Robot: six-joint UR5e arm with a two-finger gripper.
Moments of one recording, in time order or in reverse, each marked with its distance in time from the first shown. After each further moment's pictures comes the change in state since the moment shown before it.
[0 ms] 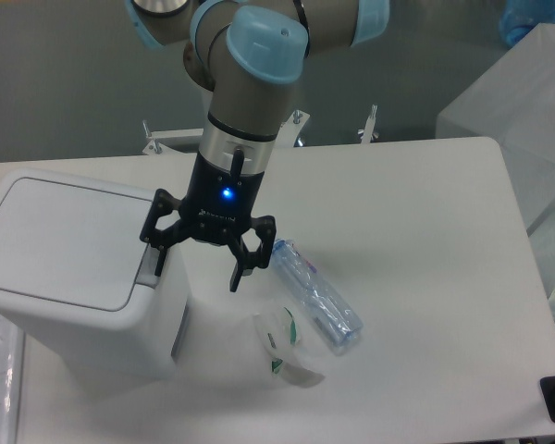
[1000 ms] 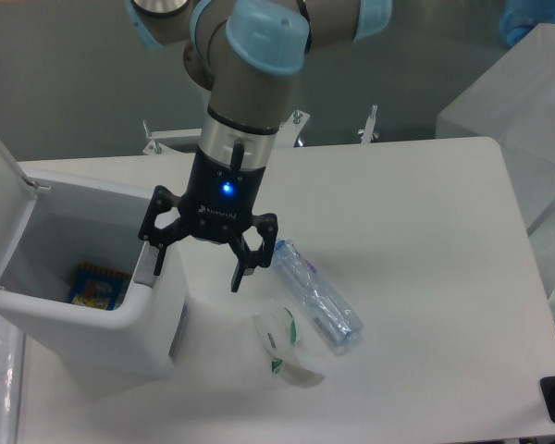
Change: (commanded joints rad) arm 0.021 0.000 0.093 -0.002 0.000 0.003
